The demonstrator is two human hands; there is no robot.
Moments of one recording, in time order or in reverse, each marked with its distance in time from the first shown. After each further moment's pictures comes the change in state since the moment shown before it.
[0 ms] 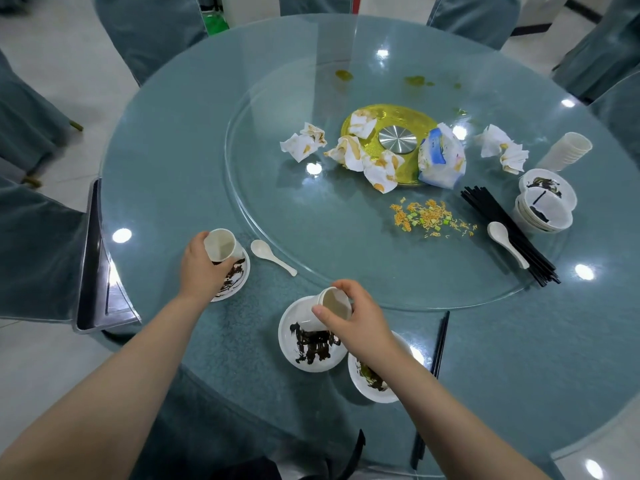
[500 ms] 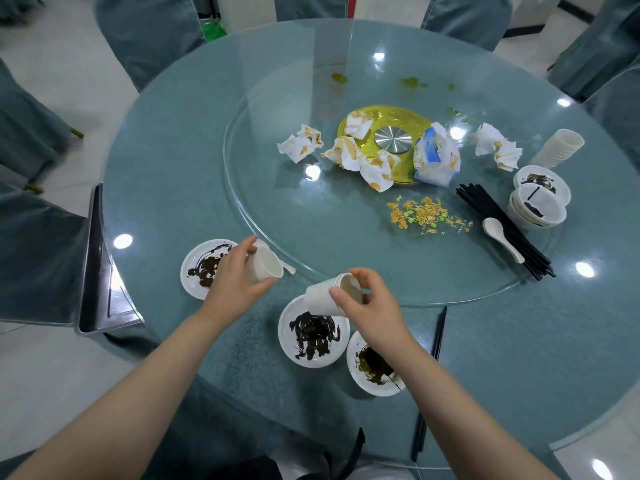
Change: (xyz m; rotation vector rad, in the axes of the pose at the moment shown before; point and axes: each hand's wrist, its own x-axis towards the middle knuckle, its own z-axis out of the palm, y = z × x) left_hand -0.063 0.039 0.005 -0.066 -0.243 0.321; right_hand -0.006 0.000 -0.019 0.186 0.110 -0.005
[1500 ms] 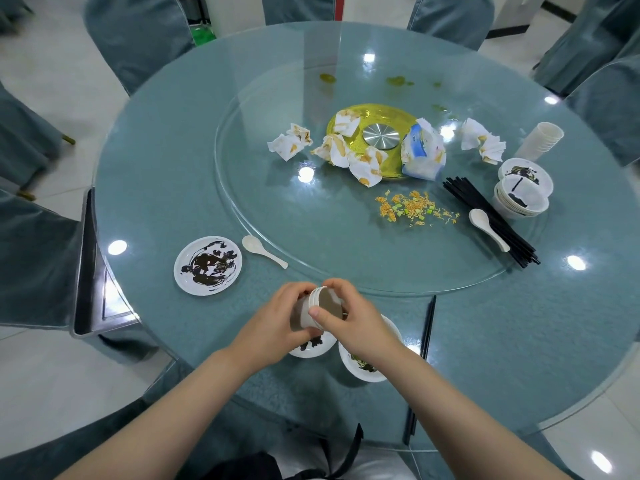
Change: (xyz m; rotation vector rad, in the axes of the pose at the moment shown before) left_hand -0.071 0.049 0.045 -0.074 -0.319 0.231; right_hand -0.021 0.016 0.004 -0.145 -0.194 -0.048
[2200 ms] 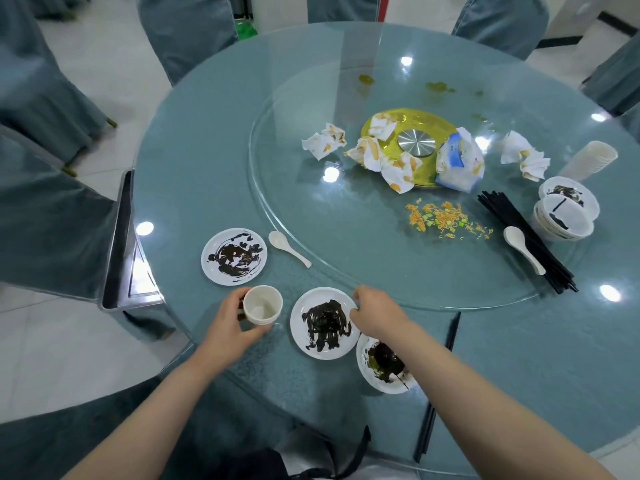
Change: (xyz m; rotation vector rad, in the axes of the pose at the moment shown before) left_hand -0.052 -0.085 -0.034 -0.139 0.330 -0.346; right_hand 0.070 0.023 -0.001 -0.774 -0.184 0.175
